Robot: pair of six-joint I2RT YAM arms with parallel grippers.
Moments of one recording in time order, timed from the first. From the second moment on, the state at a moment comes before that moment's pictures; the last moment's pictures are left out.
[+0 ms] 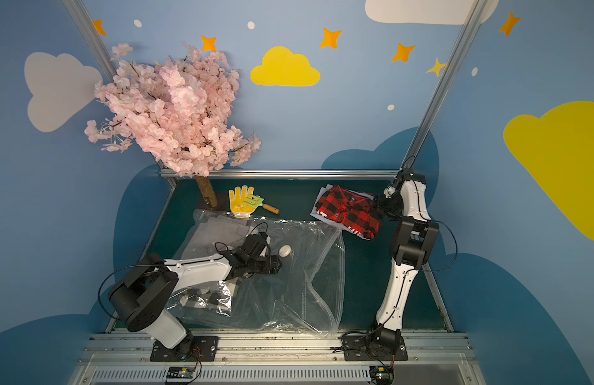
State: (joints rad) left arm -0.71 1.64 0.78 -0.12 0.08 -0.61; right arm -0.24 2.28 2.15 -1.29 -0.29 0.06
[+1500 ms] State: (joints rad) left arm -1.12 1.85 1.47 -0.78 0.01 -0.68; right arm 0.15 1.26 0.43 -0.41 -0.85 0.49
